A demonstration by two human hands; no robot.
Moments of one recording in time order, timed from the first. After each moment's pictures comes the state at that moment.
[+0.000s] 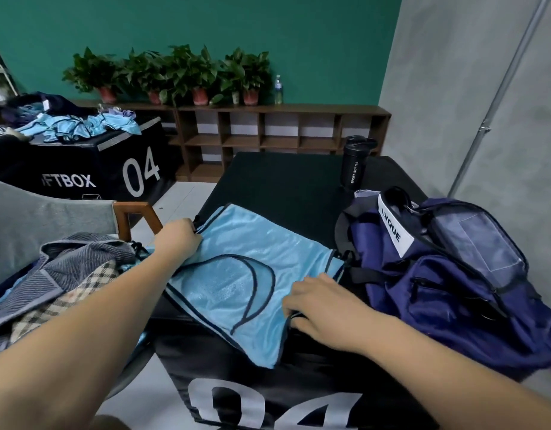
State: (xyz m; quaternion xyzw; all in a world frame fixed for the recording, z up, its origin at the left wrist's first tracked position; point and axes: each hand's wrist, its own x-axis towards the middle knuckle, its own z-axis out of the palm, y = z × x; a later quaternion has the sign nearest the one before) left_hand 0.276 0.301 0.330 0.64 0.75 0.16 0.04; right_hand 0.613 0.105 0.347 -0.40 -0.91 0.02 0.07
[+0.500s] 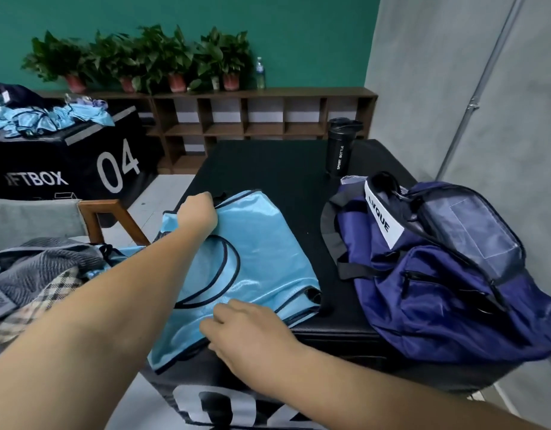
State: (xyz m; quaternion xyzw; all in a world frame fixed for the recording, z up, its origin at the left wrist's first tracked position) left_hand 0.363 0.375 0.328 0.65 0.74 0.18 0.03; right_hand 0.524 0.086 0.317 -0.37 -0.92 -0.03 0.15
